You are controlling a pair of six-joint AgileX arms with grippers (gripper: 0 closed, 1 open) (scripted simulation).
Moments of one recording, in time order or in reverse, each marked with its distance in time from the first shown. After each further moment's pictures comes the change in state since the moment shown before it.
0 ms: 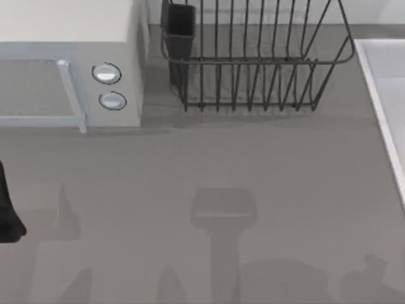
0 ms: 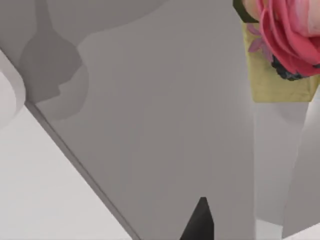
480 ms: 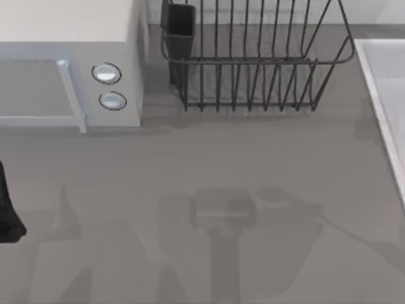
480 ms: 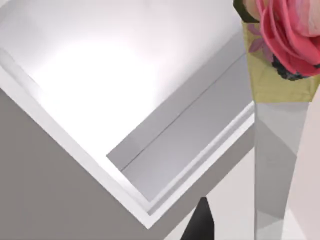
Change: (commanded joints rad) left arm 0.000 0.000 0.000 0.000 0.000 0.000; right arm 0.421 0.023 0.062 0.394 0.284 0.415
